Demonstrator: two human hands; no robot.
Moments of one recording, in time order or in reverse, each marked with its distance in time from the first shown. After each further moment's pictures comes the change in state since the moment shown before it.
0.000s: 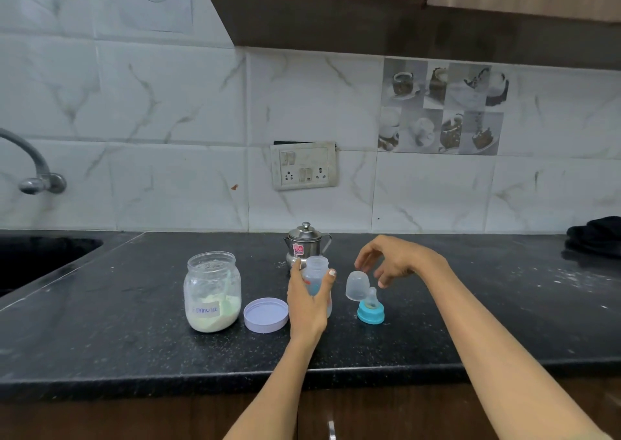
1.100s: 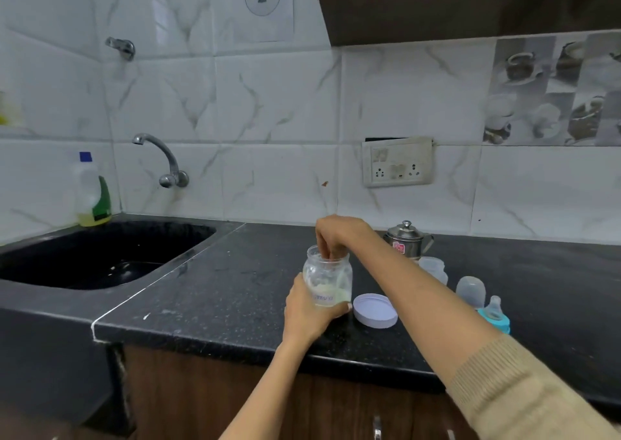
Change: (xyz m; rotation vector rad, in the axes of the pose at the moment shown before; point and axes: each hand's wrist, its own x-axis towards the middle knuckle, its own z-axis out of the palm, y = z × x) left_hand 0.008 -0.020 -0.179 0.410 0.093 -0.067; right_hand 0.068 -0.248 0.065 -0.515 0.023 -0.298
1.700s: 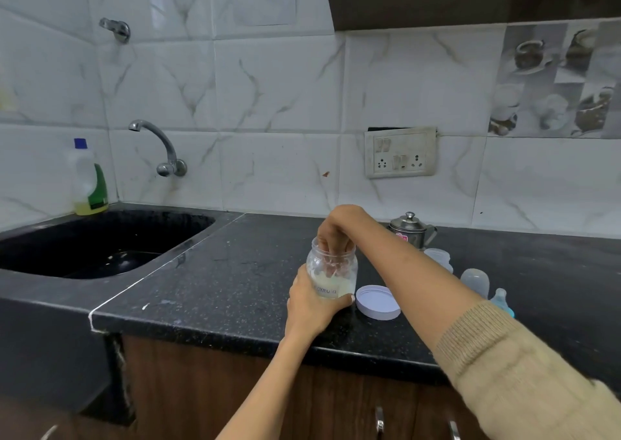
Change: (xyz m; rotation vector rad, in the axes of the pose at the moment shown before) left_hand -0.003 0.000 0.002 -0.001 -0.012 -0.006; right_hand 0.011 -0.010 -0.009 -0.372 -0.405 -0.017
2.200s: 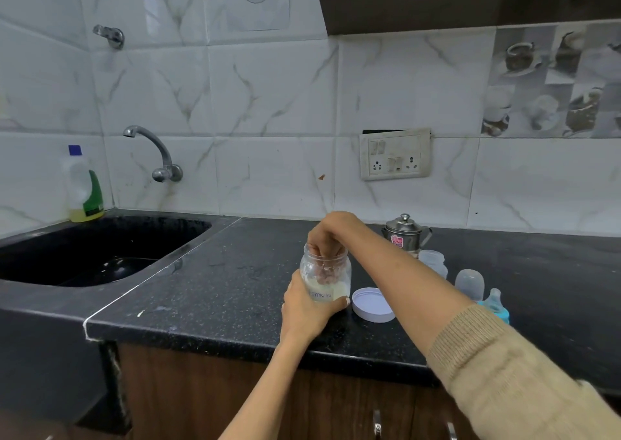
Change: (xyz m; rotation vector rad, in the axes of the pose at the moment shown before) left_hand 0.001 -0.002 0.001 0.004 0.019 -0.015; right_hand 0.011 -0.001 0.004 0.098 0.089 -0.030
